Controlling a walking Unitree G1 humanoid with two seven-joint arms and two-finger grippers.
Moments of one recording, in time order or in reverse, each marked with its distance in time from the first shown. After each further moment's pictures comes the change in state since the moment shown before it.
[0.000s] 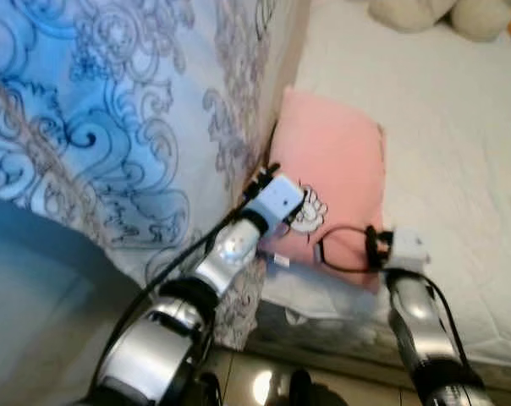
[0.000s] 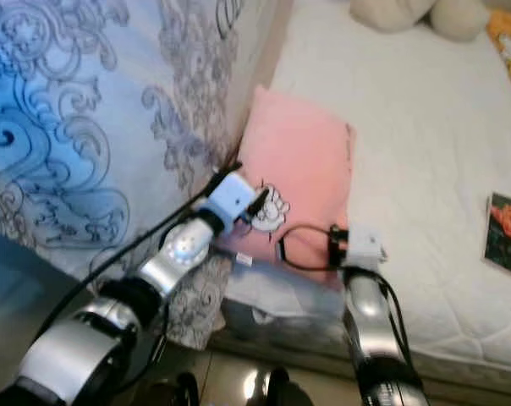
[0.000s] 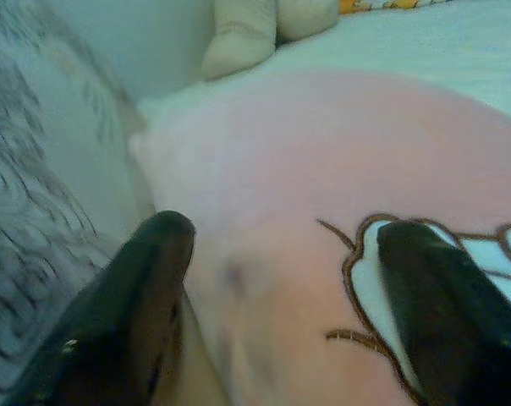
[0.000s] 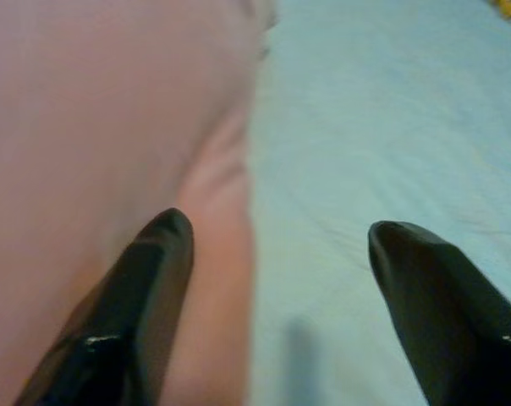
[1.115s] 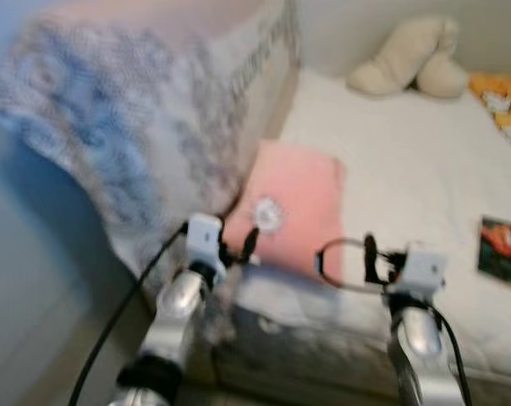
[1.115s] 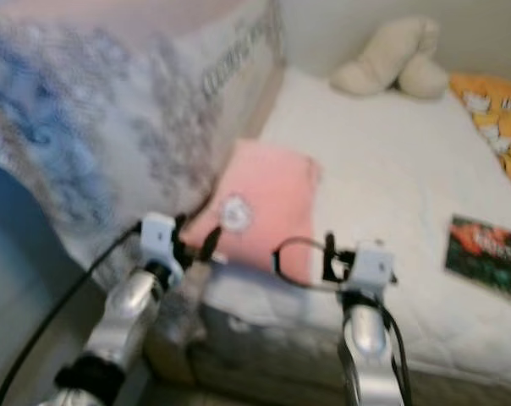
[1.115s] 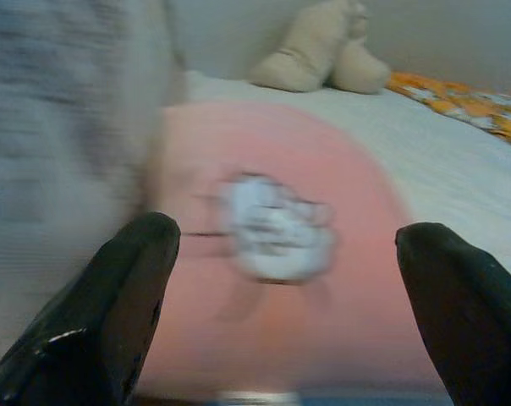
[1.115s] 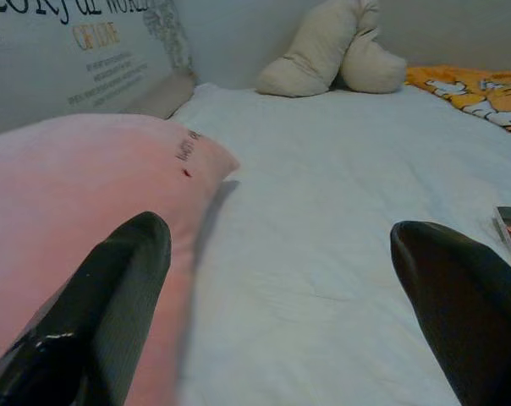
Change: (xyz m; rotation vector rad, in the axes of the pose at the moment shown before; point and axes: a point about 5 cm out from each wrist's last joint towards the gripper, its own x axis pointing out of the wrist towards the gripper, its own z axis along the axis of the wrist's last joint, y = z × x) left arm -0.081 -0.011 -0.060 -0.640 0.161 0.110; right arm -0.046 0.014 0.013 0.101 -0.081 0.022
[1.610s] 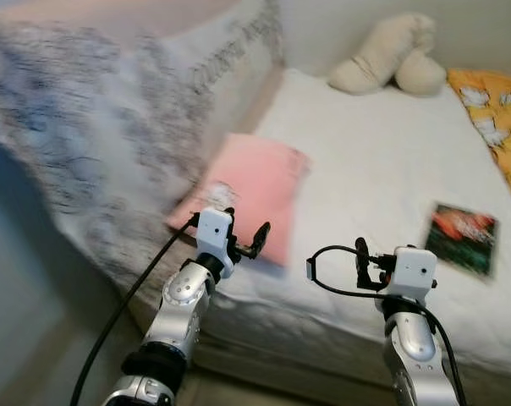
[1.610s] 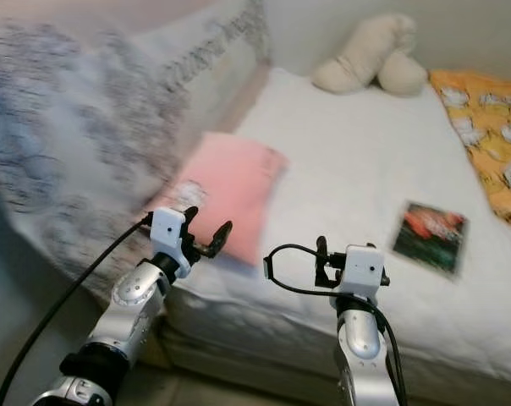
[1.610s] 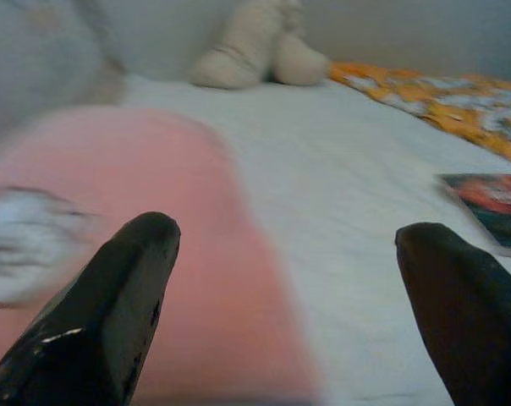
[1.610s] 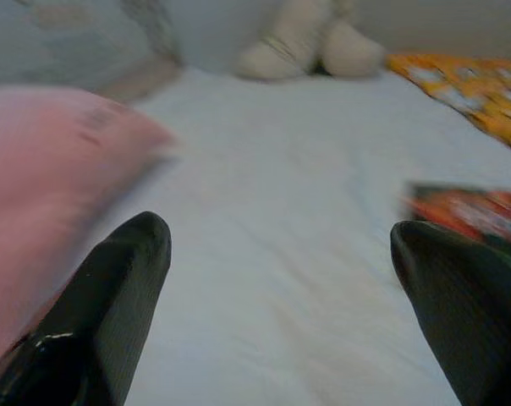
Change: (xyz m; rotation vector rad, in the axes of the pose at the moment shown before) left arm 0.010 -0.005 0.006 0.034 -0.001 -0.074; right arm -0.006 0.000 -0.011 -0.036 0.037 0.012
